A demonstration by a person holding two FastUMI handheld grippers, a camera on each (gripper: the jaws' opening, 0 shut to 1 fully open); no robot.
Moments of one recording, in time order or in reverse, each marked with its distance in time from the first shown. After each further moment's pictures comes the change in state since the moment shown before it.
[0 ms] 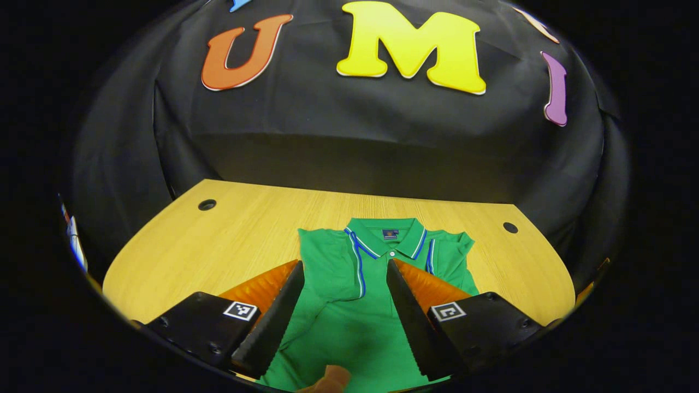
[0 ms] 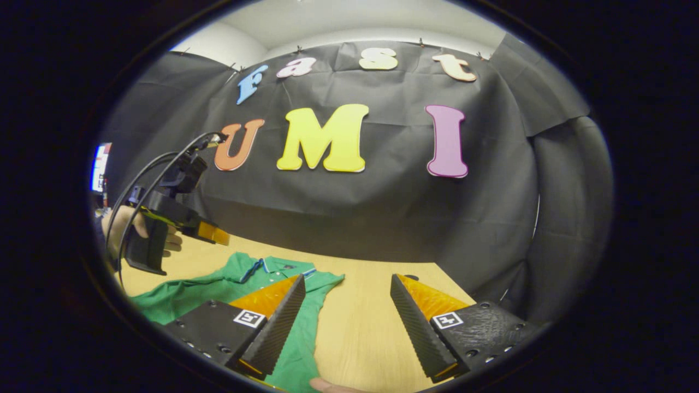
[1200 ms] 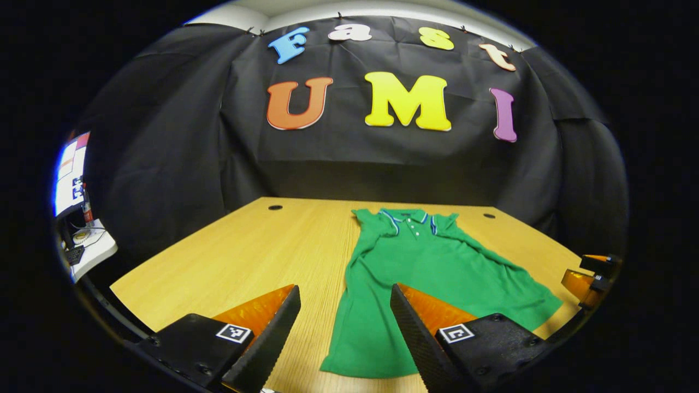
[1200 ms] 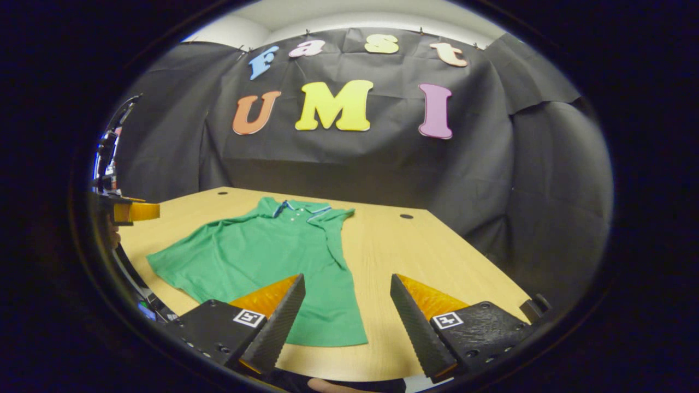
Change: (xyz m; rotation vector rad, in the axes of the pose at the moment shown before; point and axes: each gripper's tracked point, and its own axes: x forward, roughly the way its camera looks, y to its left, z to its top) left arm -0.212 0.085 -0.195 0.038 -0.070 0.013; right arm -0.168 0.023 -0.141 -0.005 0.251 -0.063
